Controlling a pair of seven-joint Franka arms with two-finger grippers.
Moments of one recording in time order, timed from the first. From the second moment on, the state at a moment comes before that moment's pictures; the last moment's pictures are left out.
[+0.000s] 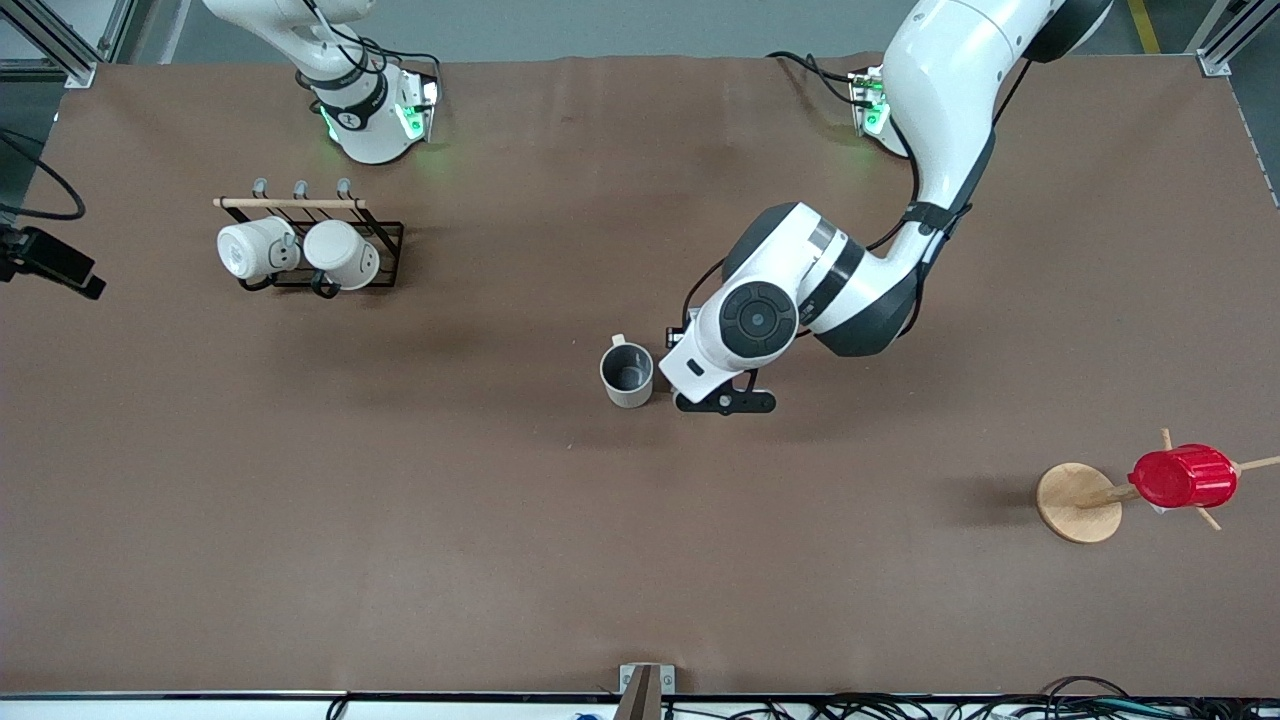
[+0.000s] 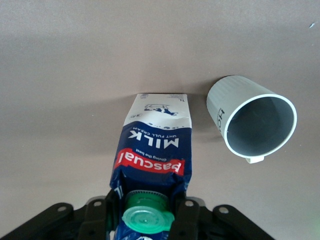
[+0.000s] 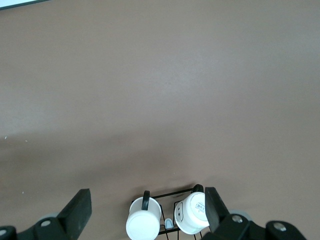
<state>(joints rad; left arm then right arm) -0.42 0.69 -0.29 -1.30 -0.04 1.75 -0.63 0.02 0.03 -0.10 -1.50 -0.03 1.56 0.12</state>
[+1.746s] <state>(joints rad) -0.14 -0.08 0.02 -1.56 -0.05 1.48 -0.11 0.01 0.03 -0.10 -1.50 -0.03 1.55 0.10</state>
